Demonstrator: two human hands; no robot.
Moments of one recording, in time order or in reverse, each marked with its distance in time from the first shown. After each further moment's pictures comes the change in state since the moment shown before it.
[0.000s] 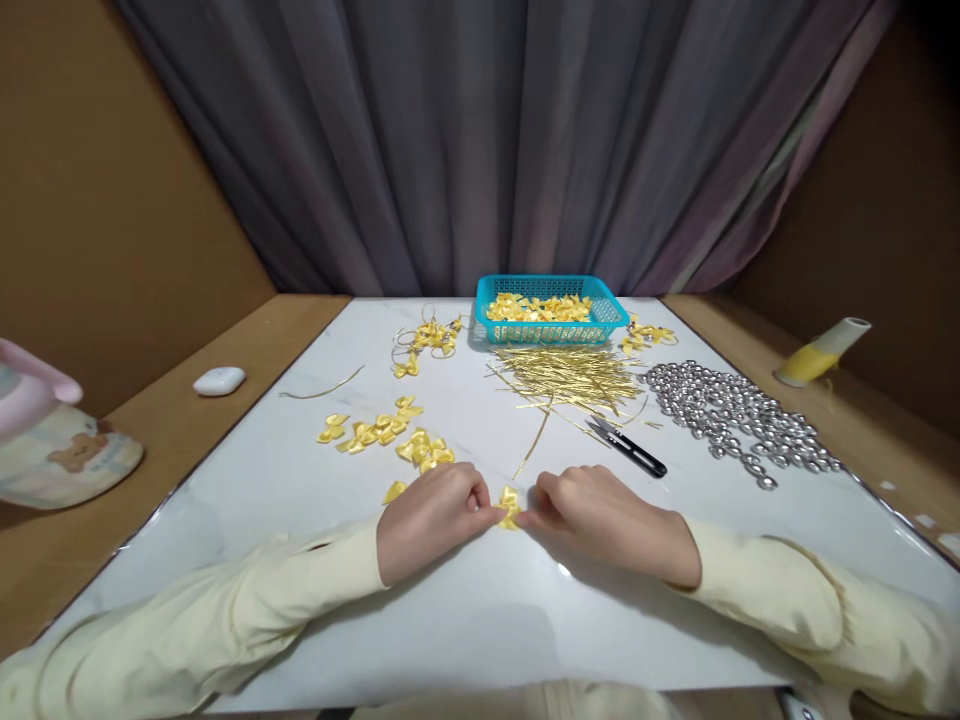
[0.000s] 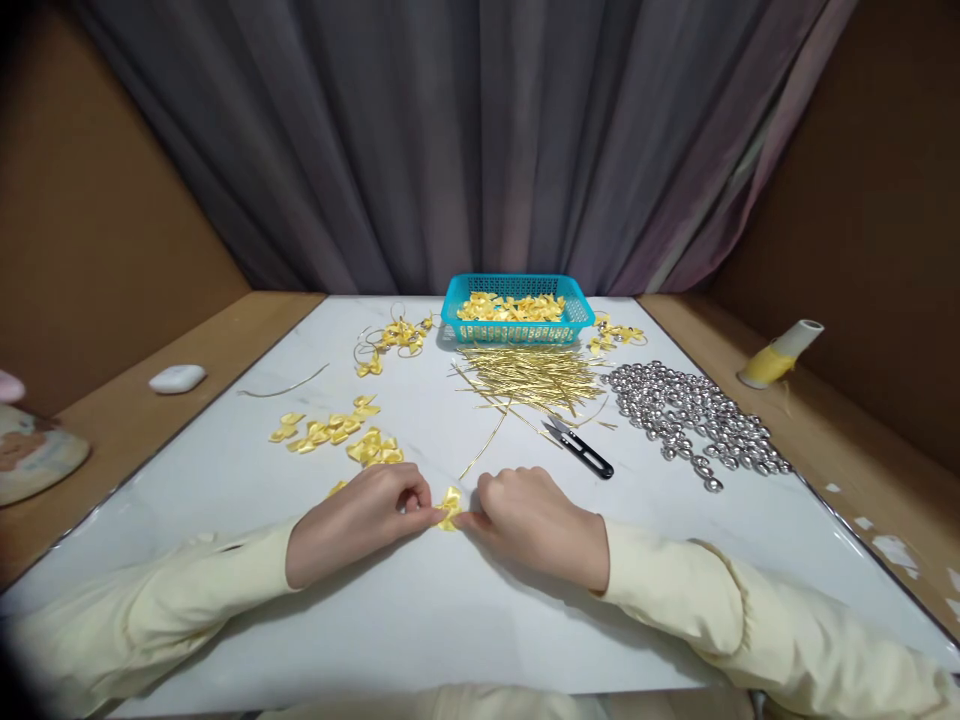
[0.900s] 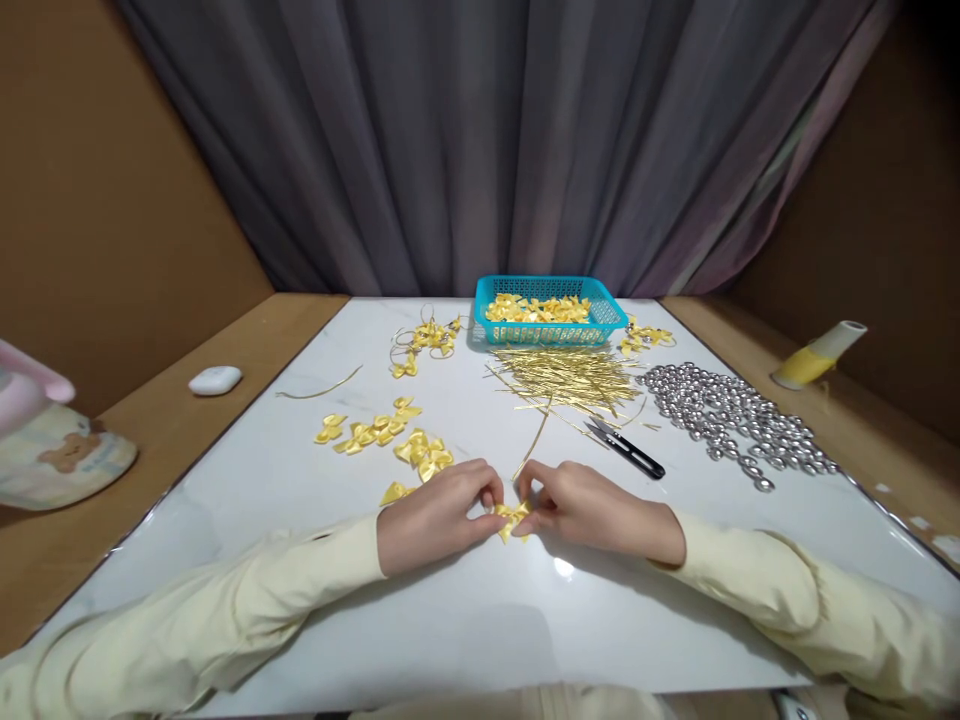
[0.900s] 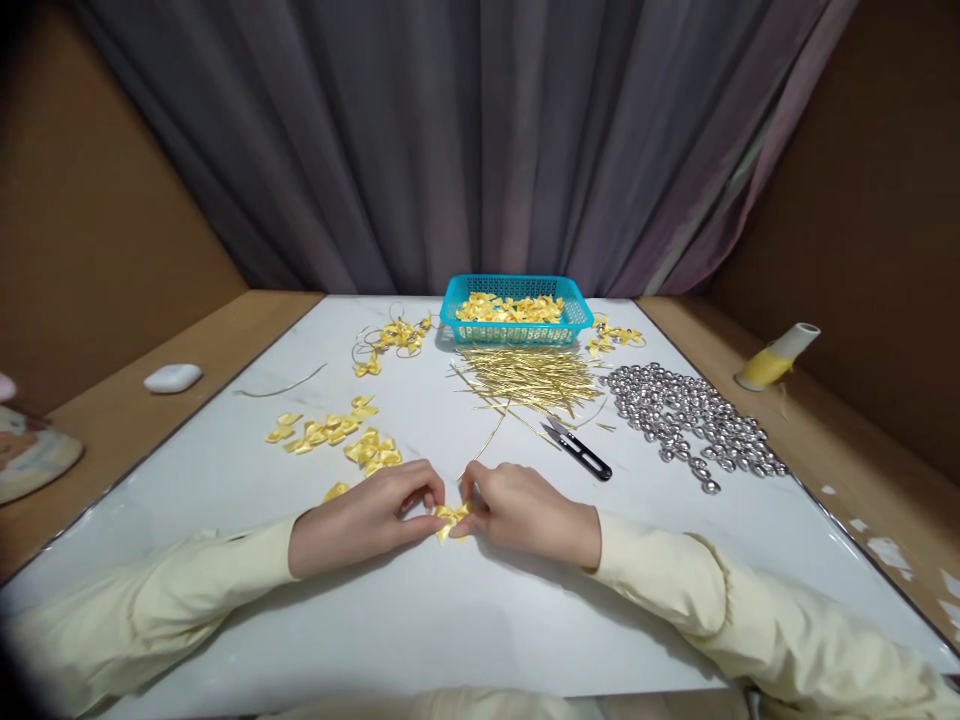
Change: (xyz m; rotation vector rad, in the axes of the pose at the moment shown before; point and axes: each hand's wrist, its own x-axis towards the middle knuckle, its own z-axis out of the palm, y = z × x) left_hand 0.004 -0.008 0.006 -0.026 -0.063 0.249; right_hand 0.011 0.009 0.005 0.312 -0.051 -0.095
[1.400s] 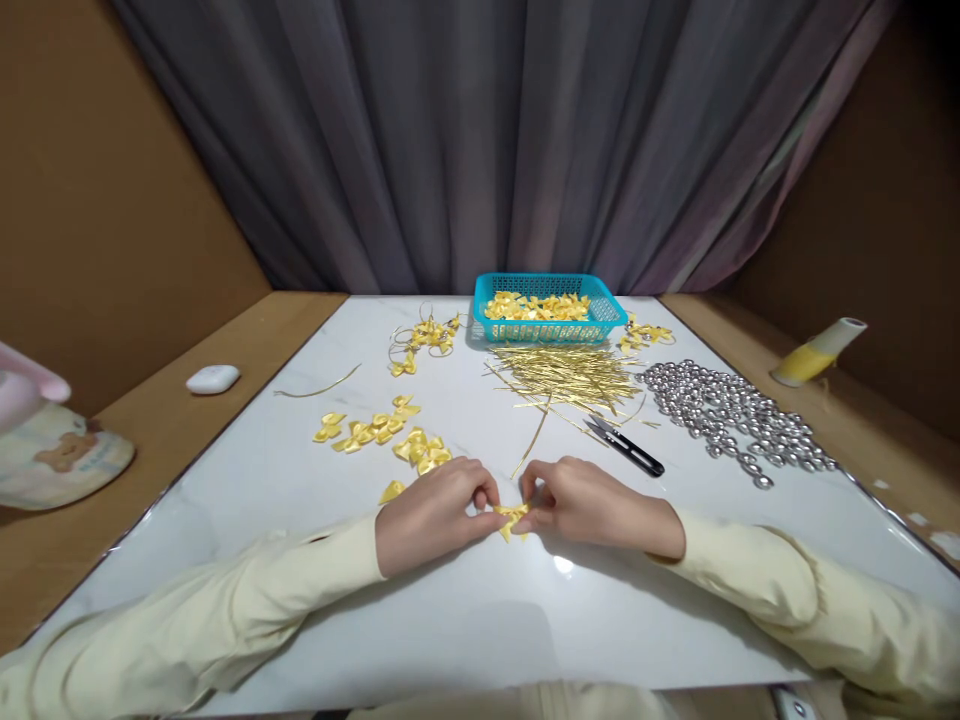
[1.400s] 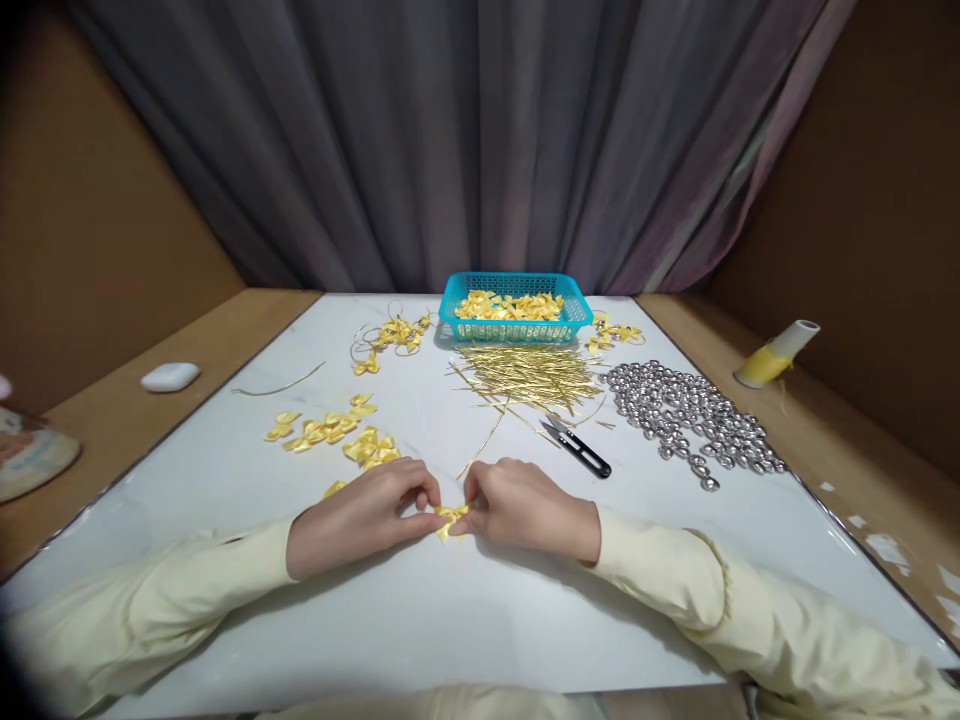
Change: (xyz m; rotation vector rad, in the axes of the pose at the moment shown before) left_hand 0.001 -0.002 0.001 0.058 0.024 -0.051; right_hand 0.000 -0.003 -0.005 0.011 -0.022 0.084
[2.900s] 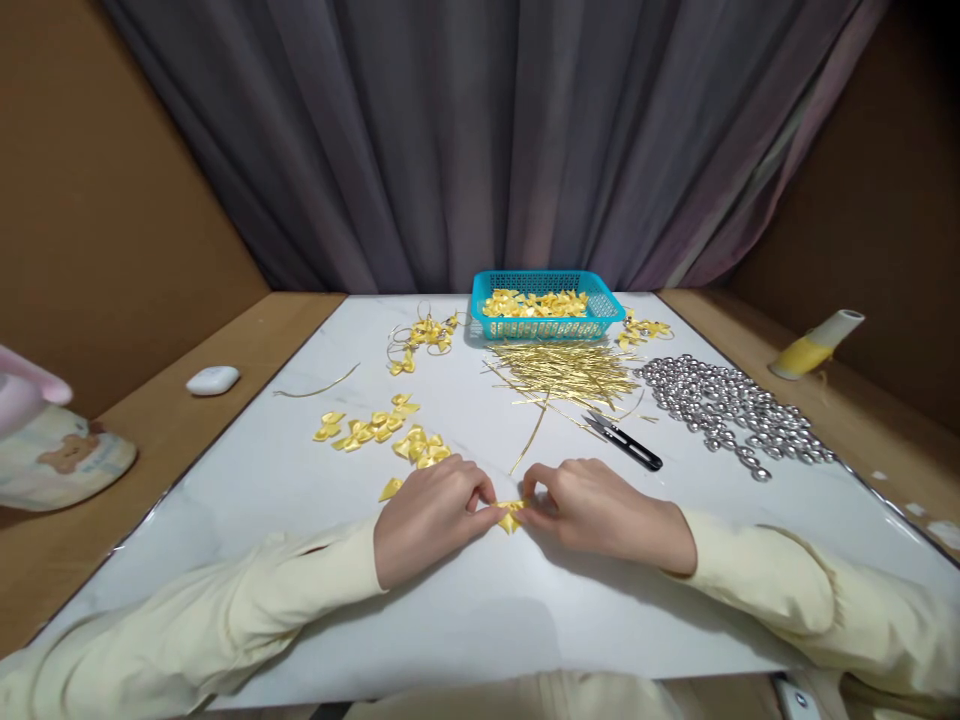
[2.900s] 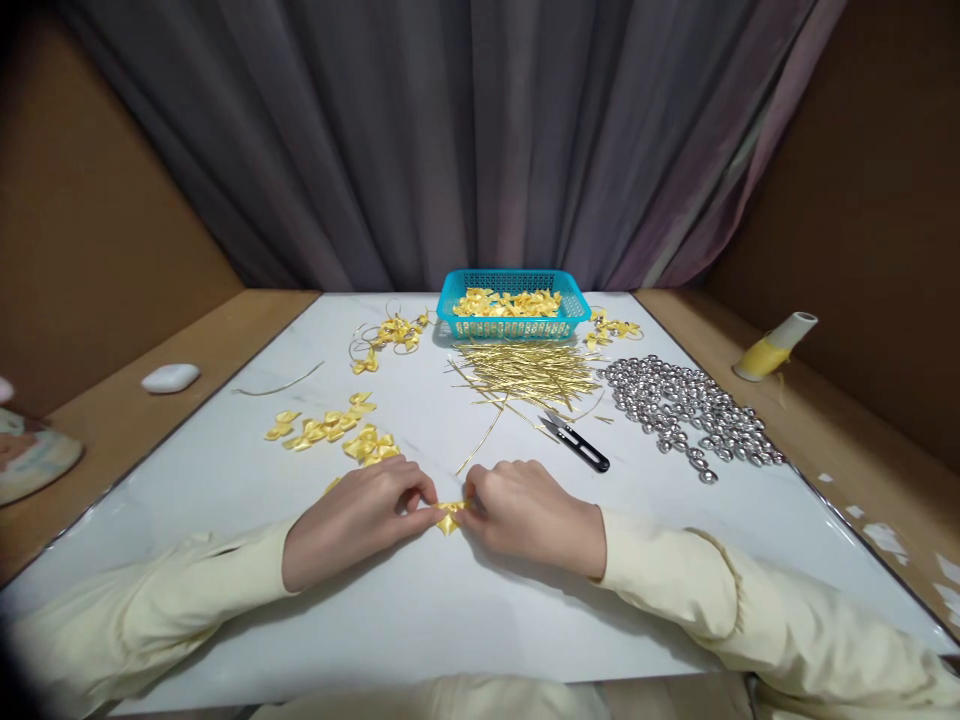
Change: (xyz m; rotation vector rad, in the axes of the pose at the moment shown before) left_hand -0.008 0.018 -0.003 0.160 0.066 -0.102; right_hand -0.015 -0.010 0.002 -0.283 0.110 -0.034
